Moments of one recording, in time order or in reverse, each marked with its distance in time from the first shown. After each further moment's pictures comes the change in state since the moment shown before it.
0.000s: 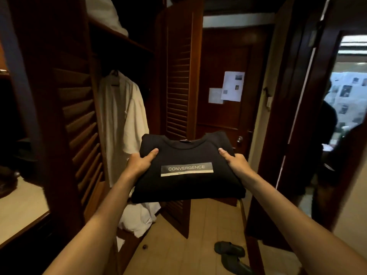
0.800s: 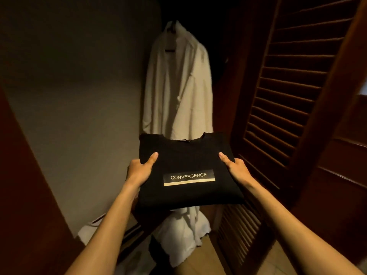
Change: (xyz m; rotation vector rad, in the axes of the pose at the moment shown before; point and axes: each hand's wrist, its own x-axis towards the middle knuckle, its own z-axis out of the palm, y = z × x) left_hand 0.483 -0.171 -0.044 -0.015 0.445 -0.249; right_hand 0.531 0.070 0.386 0.012 -0.526 -0.040
